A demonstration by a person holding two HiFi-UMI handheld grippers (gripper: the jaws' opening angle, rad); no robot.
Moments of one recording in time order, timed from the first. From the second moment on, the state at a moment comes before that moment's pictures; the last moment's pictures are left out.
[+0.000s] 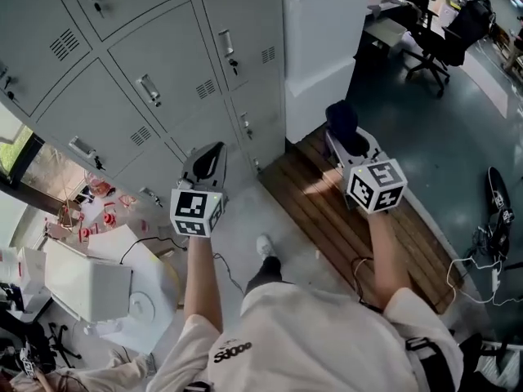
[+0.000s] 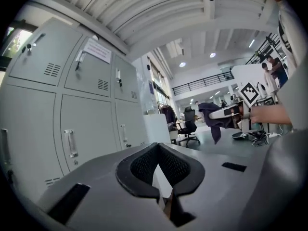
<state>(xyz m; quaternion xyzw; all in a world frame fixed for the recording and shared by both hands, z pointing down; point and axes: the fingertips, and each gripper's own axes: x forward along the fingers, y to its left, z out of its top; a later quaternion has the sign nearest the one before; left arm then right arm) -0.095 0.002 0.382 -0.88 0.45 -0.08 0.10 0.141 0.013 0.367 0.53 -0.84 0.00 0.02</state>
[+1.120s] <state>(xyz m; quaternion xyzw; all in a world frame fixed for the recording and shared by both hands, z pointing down) -0.123 -0.280 0.339 -0.89 0.44 -0.08 0.06 0.111 -0.289 0.284 0.52 -0.85 -0.04 0.02</state>
